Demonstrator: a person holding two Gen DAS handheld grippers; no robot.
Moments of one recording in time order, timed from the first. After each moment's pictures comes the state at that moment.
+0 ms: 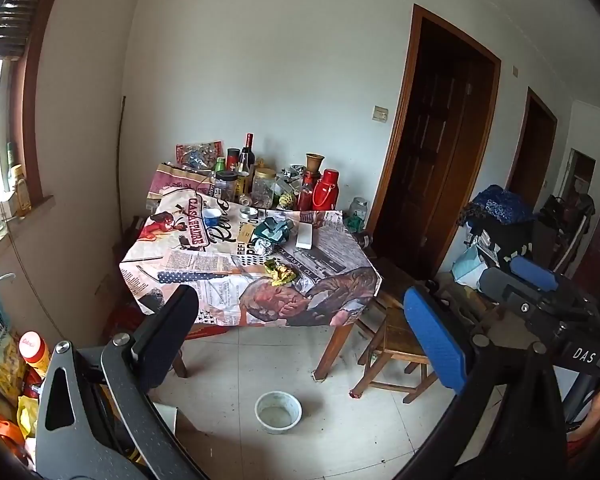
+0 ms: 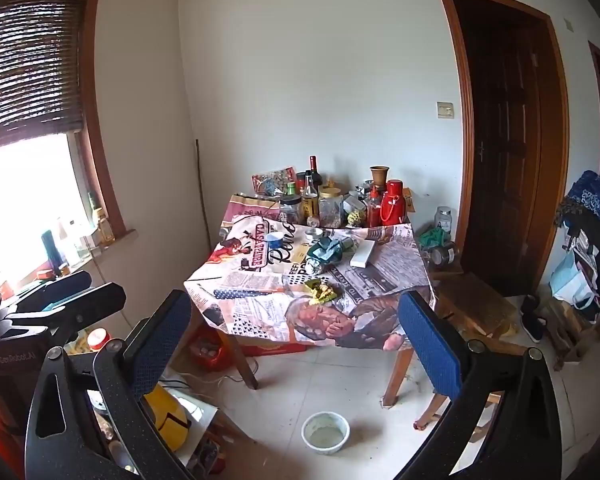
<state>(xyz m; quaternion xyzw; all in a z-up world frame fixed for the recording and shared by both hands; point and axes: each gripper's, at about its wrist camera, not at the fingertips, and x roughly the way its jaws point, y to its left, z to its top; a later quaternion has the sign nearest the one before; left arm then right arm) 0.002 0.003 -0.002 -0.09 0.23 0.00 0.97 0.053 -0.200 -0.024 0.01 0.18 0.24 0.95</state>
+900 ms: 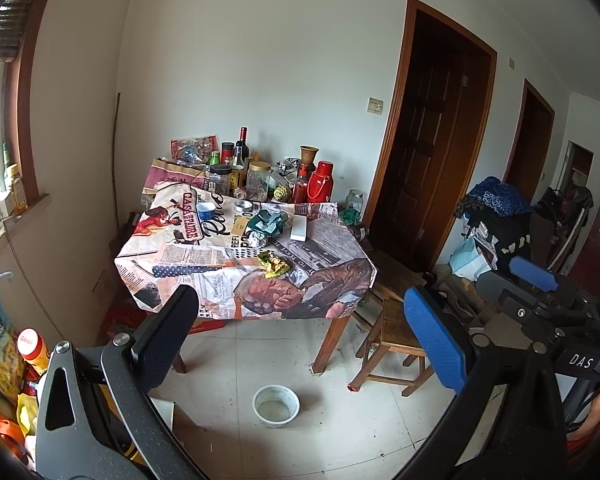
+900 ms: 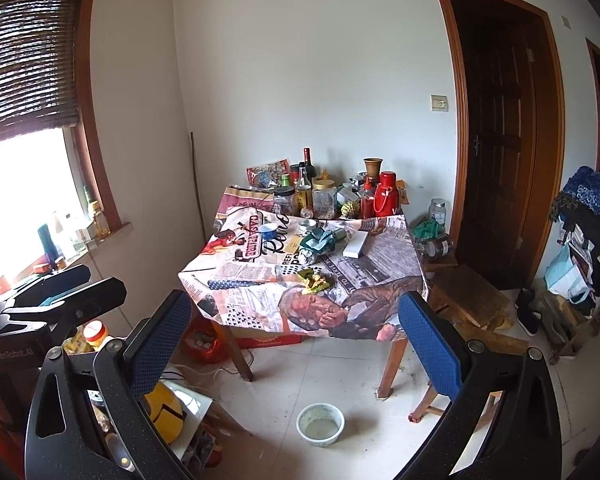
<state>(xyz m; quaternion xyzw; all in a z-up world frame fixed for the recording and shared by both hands) 0.003 -0.004 -0.007 -0.08 0.24 0.00 0.97 0.050 -0.206 -0.028 0.01 0.20 0.23 0.95</state>
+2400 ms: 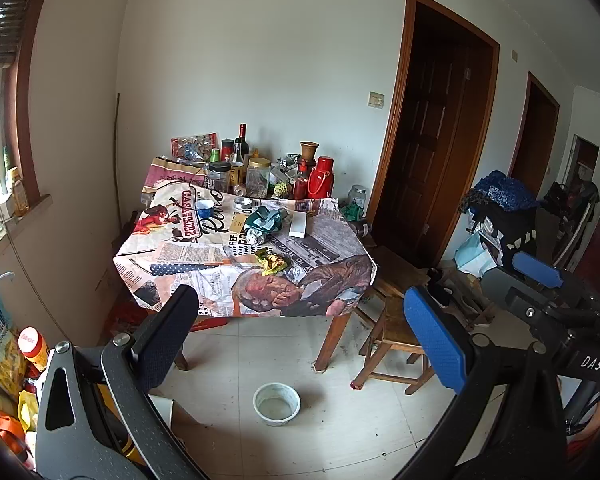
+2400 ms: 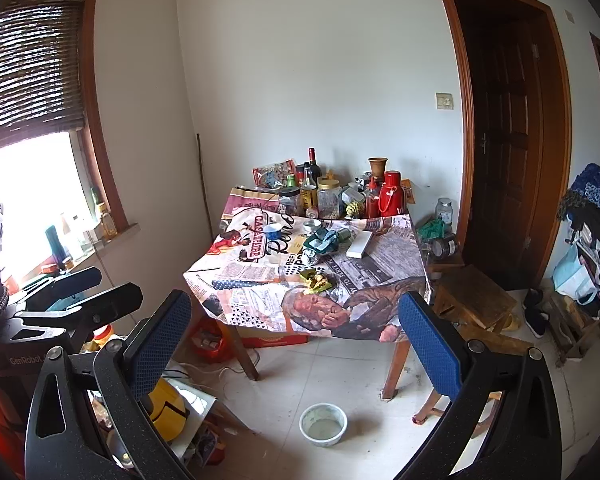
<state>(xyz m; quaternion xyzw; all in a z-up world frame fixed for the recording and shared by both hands) 0.002 -0.008 -0.013 -0.07 0.24 0.00 0.97 0.057 -0.215 -0.028 0.02 0.20 0.25 0.95</state>
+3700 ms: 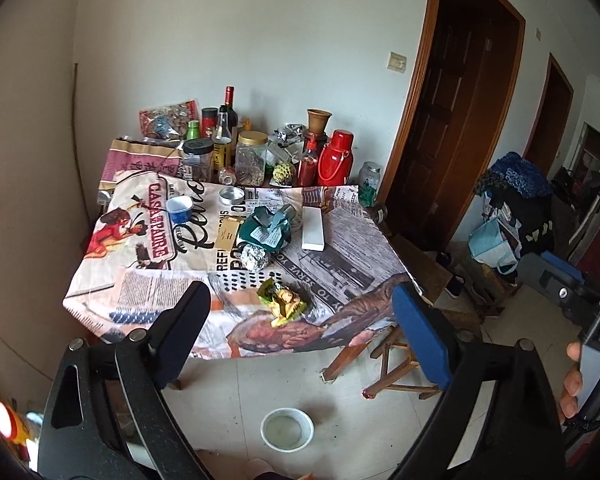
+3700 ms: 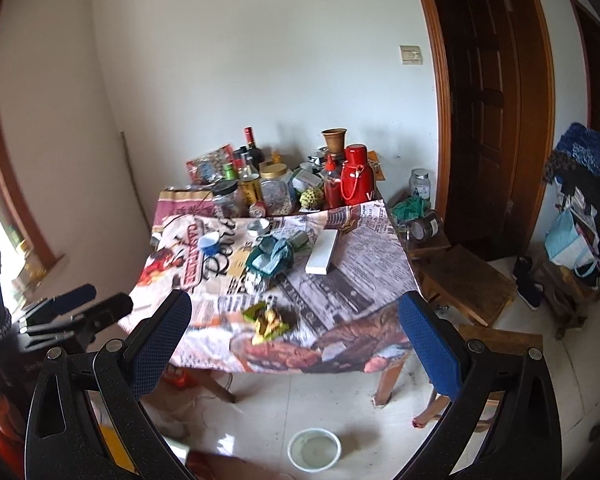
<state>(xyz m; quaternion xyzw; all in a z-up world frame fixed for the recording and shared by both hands) 0.282 0.053 -0.052 -0.06 0.32 -0.03 0.95 0.265 -0.173 -0.047 0.06 0.26 0.16 0.95</state>
